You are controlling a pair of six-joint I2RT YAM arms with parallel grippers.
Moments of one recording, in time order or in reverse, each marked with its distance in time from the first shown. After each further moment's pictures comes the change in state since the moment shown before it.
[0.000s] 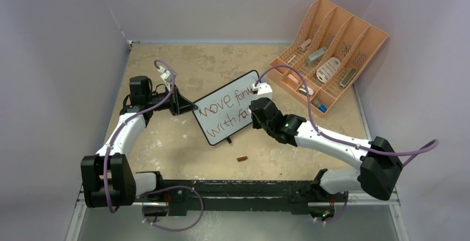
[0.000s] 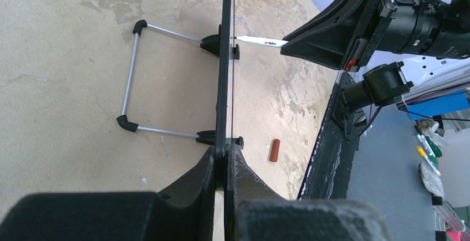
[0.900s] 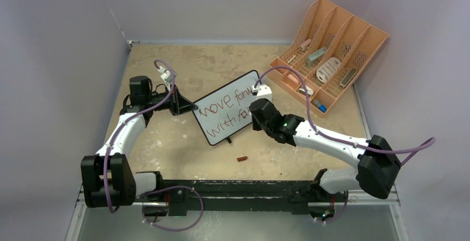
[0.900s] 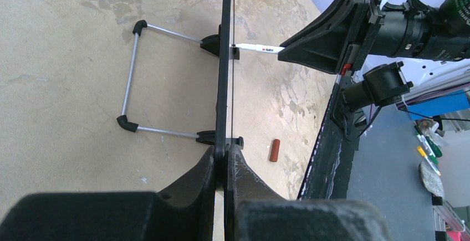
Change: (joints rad) left arm 0.000 0.000 0.000 0.000 0.000 0.000; right arm 0.000 0.020 0.000 -0.032 -0.008 0.025
